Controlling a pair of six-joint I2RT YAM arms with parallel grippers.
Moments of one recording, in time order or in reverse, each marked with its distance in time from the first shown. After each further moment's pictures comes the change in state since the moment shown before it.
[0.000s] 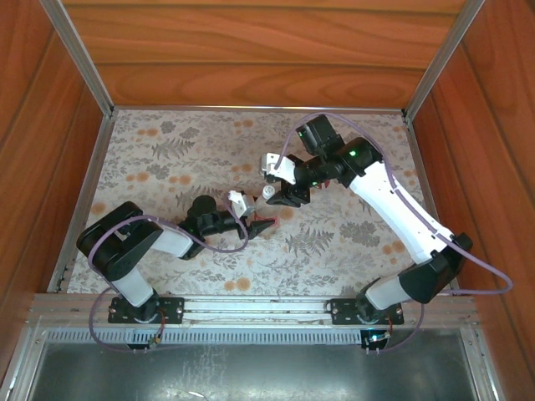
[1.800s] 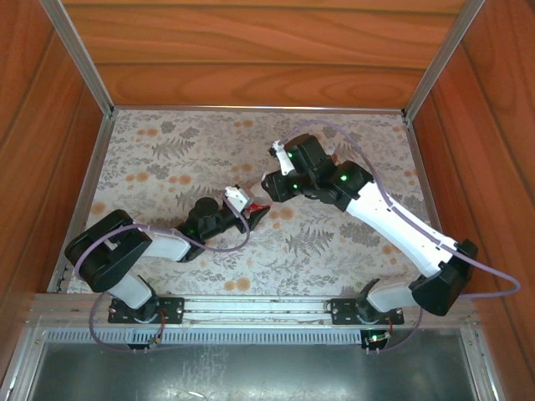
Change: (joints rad) left arm -0.040 -0.097 -0.008 -0.131 -0.381 -0.026; right arm 0.145 -0.125 -0.224 0.325 0.486 1.082
